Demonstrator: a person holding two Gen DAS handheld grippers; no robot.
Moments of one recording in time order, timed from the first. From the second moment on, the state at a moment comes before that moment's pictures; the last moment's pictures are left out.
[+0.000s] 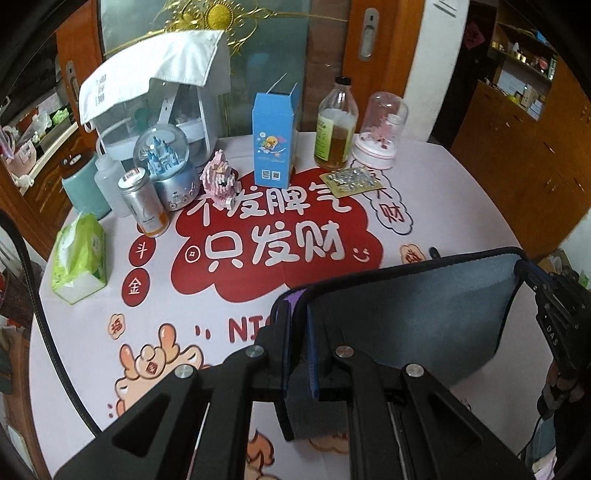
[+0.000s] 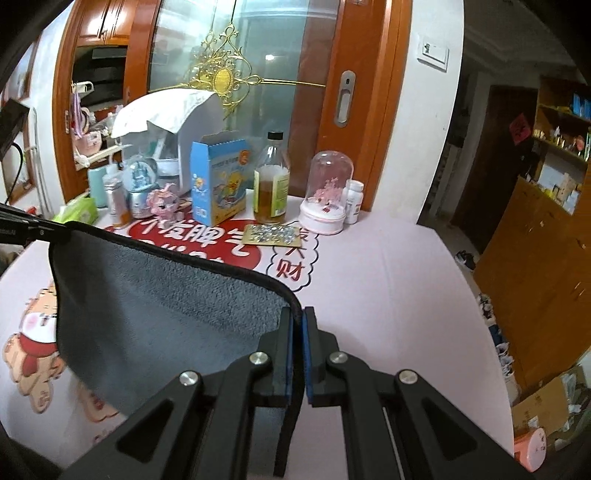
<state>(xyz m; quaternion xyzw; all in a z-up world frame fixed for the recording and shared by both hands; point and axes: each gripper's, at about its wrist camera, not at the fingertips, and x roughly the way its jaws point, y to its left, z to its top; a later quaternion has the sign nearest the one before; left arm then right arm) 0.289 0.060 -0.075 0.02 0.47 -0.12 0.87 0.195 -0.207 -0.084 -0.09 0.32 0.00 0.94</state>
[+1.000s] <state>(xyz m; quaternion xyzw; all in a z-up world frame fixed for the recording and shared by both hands) 0.322 0.060 -0.131 0.02 0.50 -0.08 0.86 0.237 -0.210 -0.140 -0.08 0.36 -0.03 0.93</state>
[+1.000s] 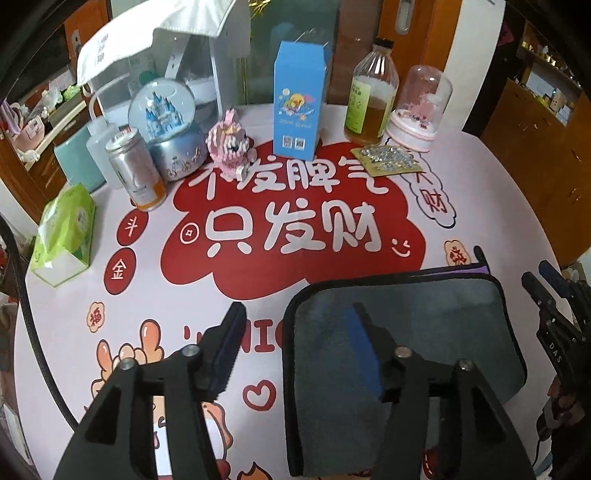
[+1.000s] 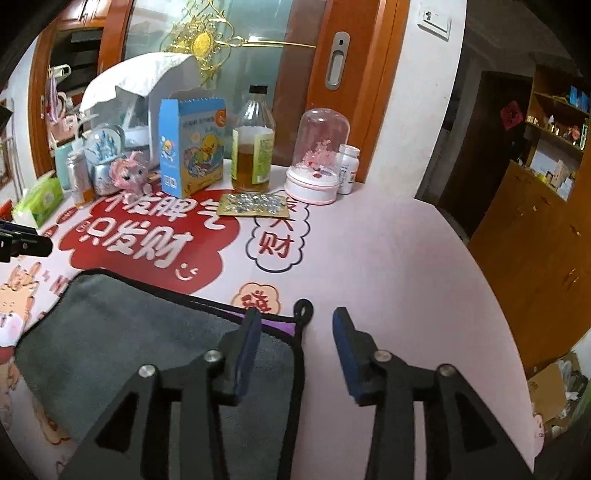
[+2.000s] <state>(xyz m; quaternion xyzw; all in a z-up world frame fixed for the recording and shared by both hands) 0.180 0.051 -0.091 -0.01 0.51 -0.07 0.86 0.113 -0.211 -0.101 0.02 0.38 0.03 0.92</state>
